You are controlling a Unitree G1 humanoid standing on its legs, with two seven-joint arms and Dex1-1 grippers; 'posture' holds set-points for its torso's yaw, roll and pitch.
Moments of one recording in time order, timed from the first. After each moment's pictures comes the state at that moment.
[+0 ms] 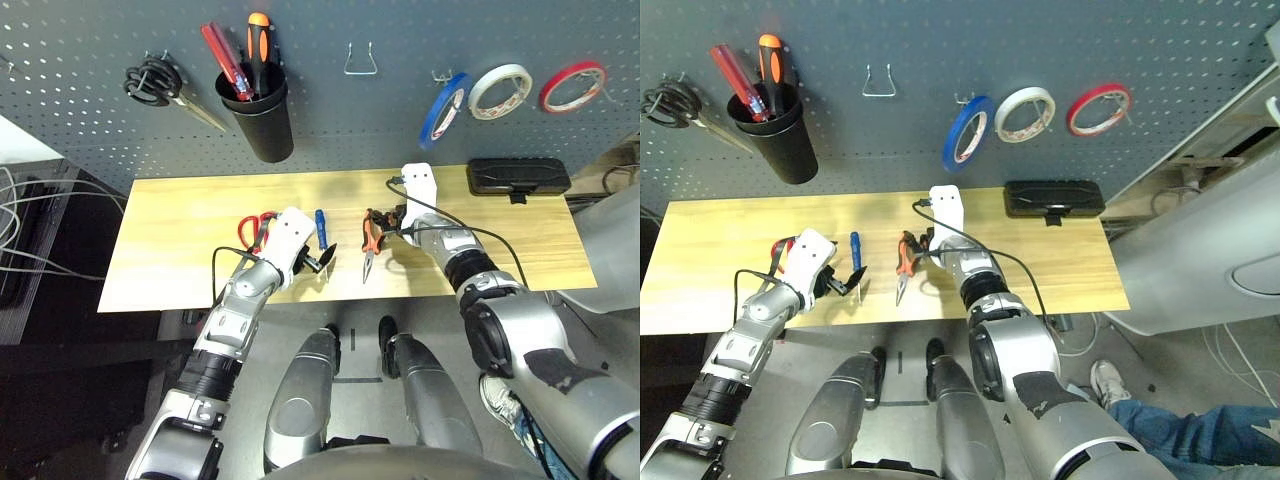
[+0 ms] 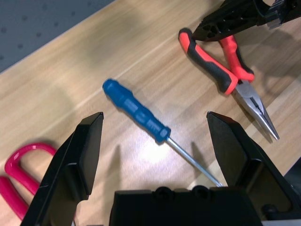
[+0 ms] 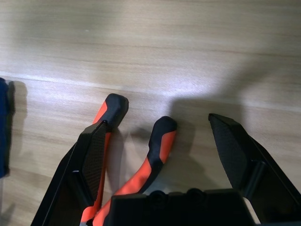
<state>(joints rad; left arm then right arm) -0.22 0.30 -0.14 0.12 0.08 0.21 -0.42 -0.95 -0.04 -0.07 1.16 0.06 0.30 0.18</state>
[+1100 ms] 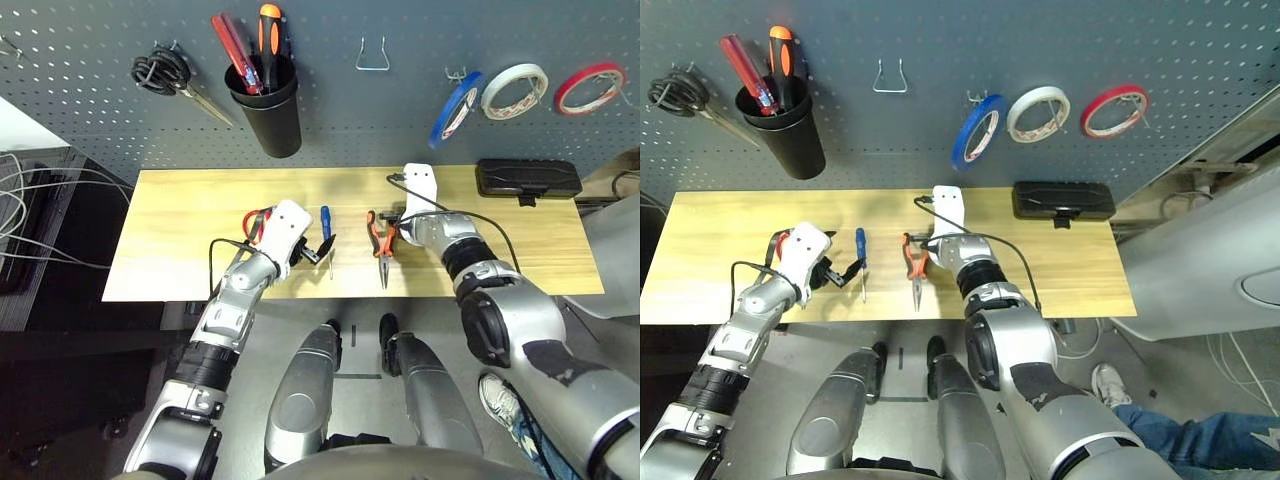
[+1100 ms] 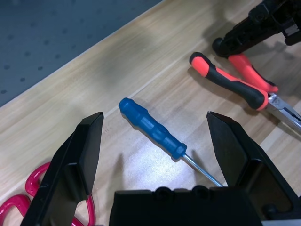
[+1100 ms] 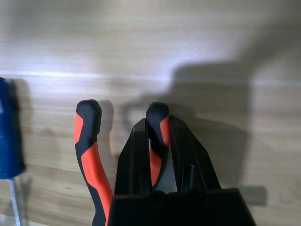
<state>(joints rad) -0.29 0.32 -0.11 0.22 0.05 0.08 -0.44 -0.99 -0.03 -0.13 1.10 0.10 0.51 0.14</state>
